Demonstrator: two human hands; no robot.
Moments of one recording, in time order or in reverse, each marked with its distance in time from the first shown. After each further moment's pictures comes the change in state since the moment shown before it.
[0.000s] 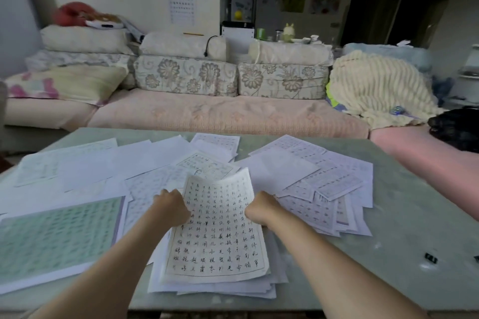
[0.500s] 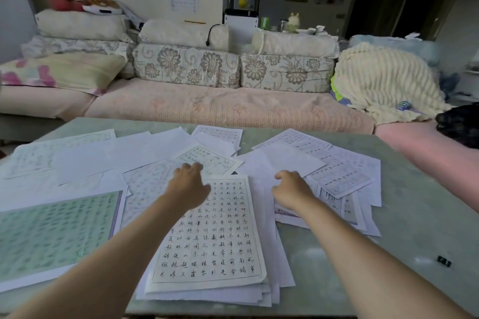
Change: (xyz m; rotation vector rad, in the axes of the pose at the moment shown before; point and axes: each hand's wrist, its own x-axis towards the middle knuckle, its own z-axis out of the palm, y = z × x) left_hand 0.013 0.028 -0.005 -0.145 0.230 0.248; right_hand 0.036 0.030 -0.041 -0.164 0.199 -0.123
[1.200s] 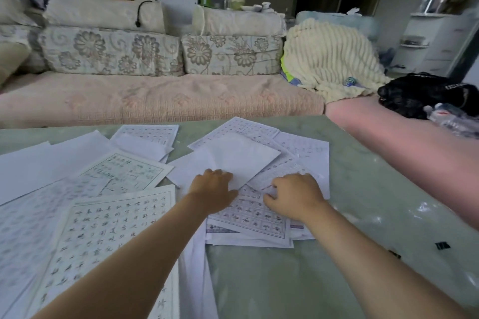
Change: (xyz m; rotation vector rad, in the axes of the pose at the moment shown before) left_hand 0.096 0.170 0.144 0.375 -0.171 0.453; right_hand 0.050 0.156 -0.043 -0.539 0.179 -0.160
